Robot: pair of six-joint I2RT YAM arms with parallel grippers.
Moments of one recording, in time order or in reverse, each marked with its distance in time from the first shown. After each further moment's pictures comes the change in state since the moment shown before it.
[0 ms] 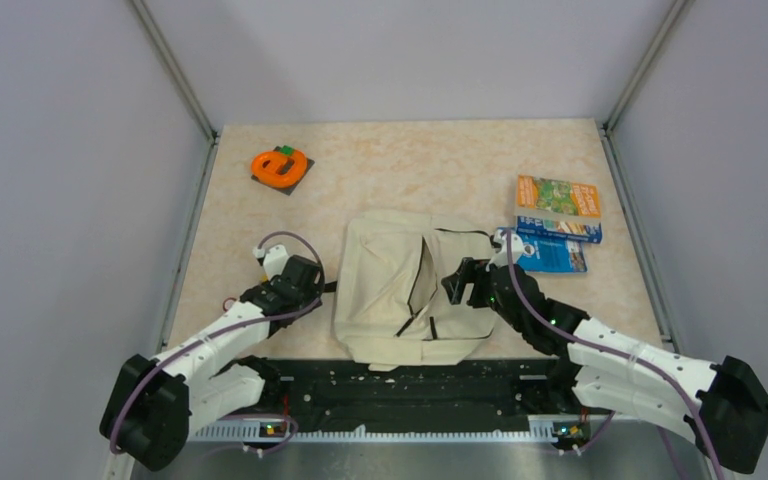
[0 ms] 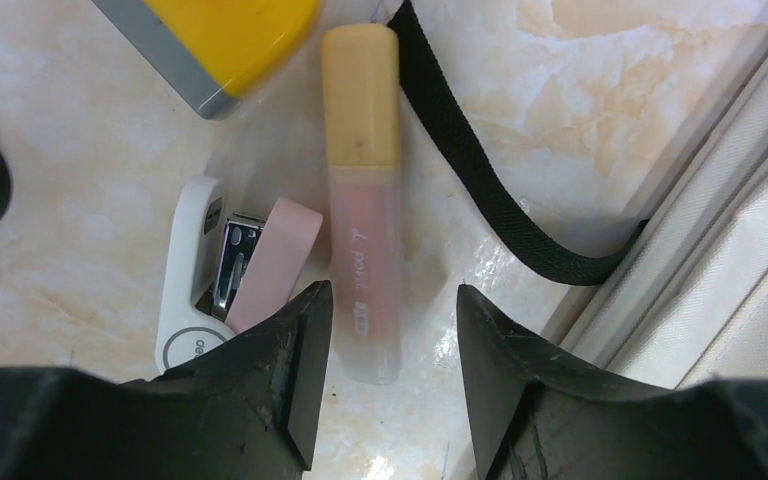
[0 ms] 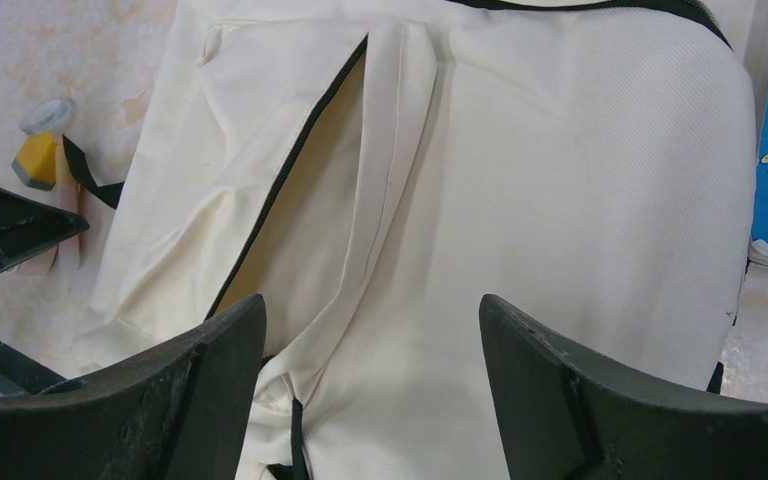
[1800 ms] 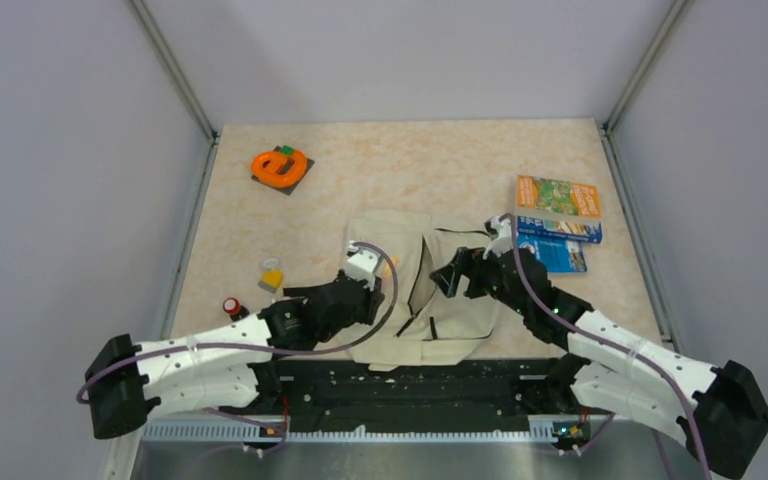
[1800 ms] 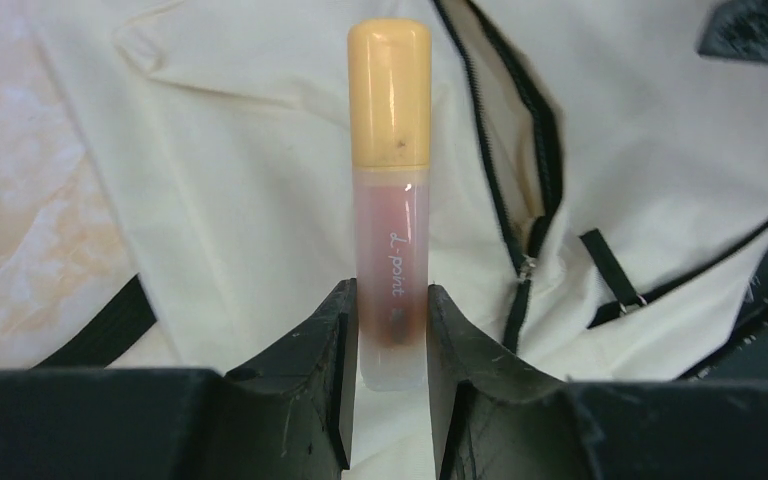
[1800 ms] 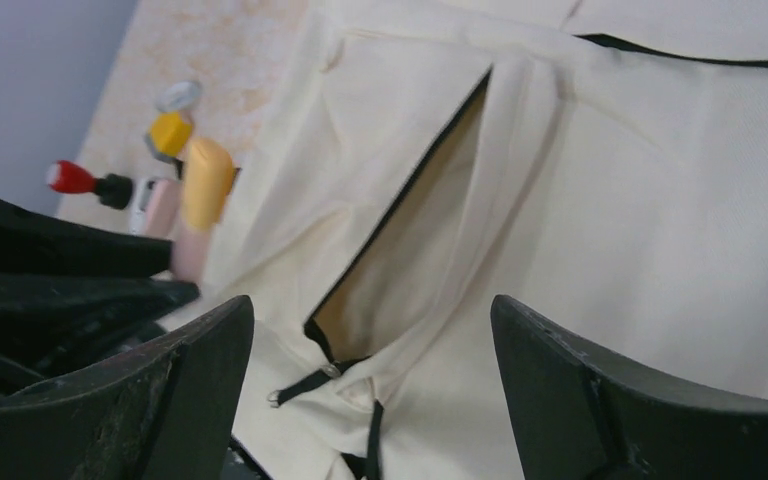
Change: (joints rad) left arm -0.573 -0.074 0.089 0.316 0.027 0.462; right arm -0.069 0.025 0.062 0.039 -0.224 -0.044
